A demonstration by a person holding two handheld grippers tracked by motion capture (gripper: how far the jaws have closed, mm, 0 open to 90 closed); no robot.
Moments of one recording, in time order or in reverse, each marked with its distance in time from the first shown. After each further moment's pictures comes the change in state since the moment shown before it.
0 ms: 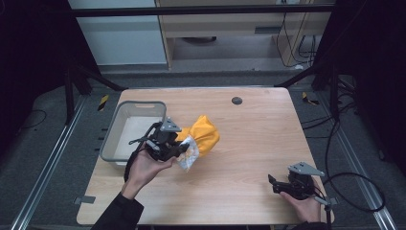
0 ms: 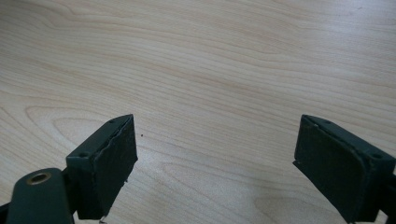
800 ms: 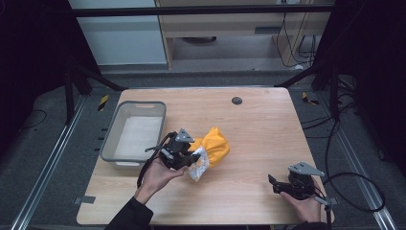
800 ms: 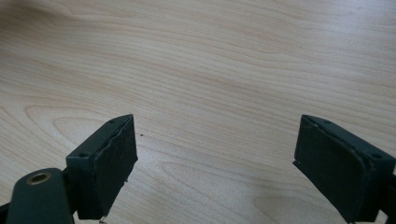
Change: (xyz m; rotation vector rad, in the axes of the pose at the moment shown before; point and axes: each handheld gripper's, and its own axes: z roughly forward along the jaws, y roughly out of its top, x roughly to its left) left arm -0.017 -0.013 0.041 0.038 -0.074 0.024; right arm -0.001 0.000 0.000 -0.001 0.001 -0.008
